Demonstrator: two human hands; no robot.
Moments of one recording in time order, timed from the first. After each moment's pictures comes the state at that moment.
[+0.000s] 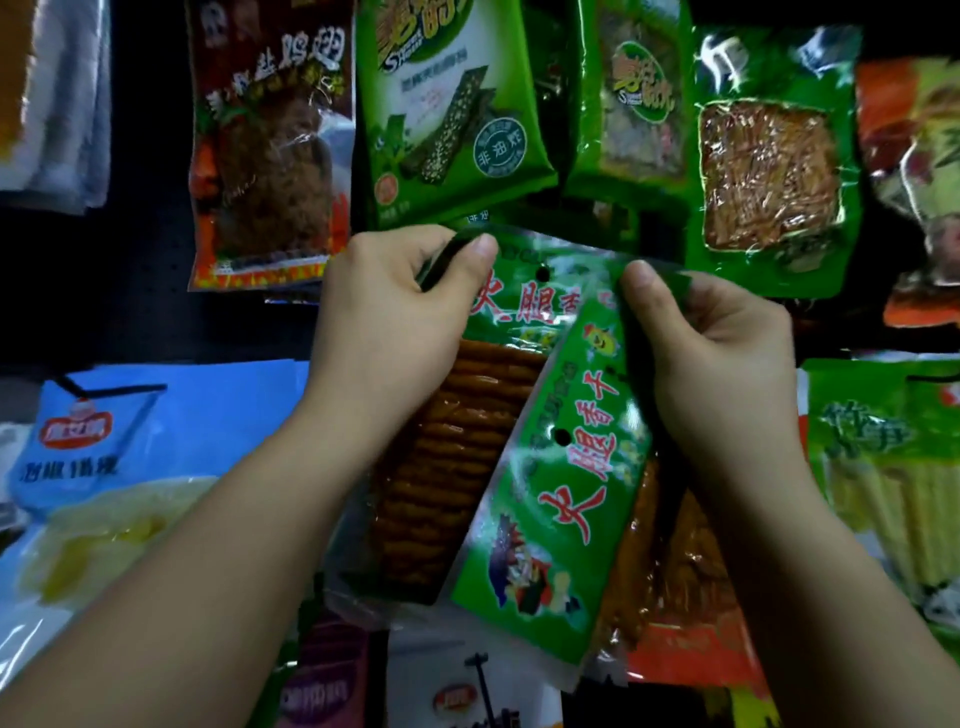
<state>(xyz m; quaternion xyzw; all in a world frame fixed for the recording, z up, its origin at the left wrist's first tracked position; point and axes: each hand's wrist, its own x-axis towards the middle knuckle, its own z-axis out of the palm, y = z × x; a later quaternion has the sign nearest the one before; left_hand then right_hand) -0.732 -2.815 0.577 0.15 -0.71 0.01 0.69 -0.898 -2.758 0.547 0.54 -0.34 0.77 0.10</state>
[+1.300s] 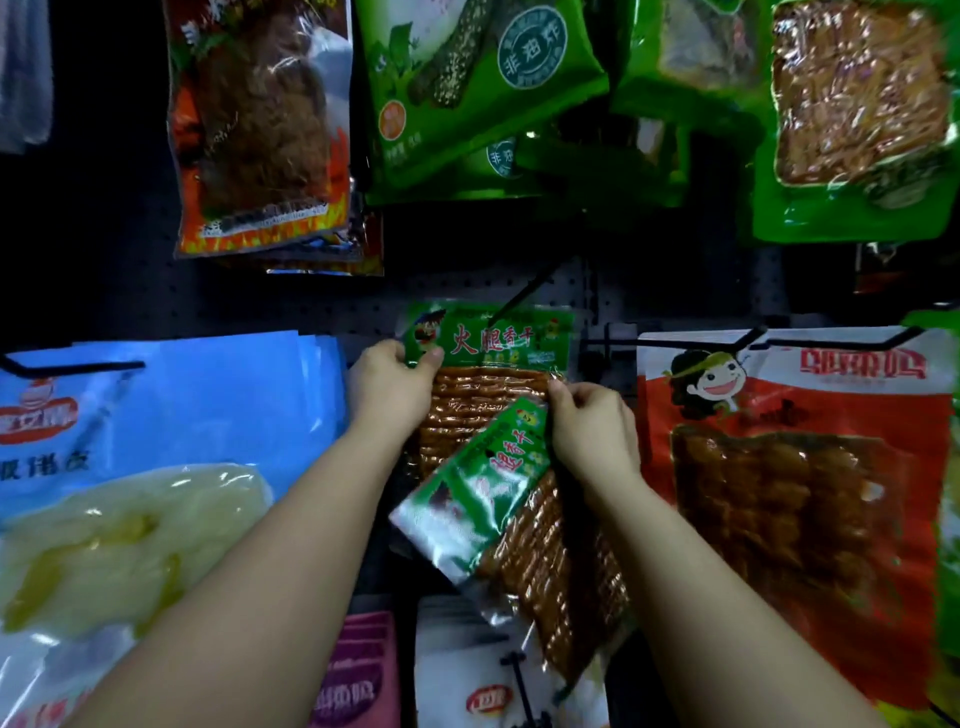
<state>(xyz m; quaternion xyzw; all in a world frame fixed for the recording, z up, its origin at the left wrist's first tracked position) -0.748 -2.979 0.525 0.42 -0.65 -0.12 0.63 -0.904 -2.917 0.486 0.43 -0.66 0.61 0.02</state>
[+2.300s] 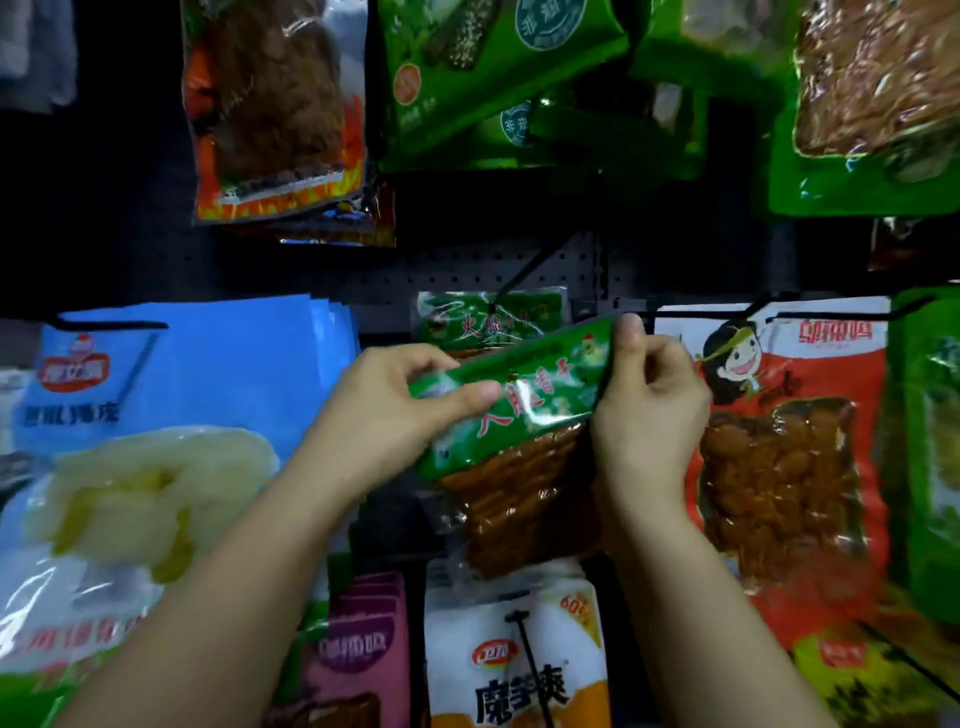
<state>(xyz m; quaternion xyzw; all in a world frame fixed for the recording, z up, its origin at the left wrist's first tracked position) -0.707 -2.879 0.500 0.32 -0.77 -0.18 0.52 -0.870 -2.848 0.482 0.37 -0.43 0.82 0.10</state>
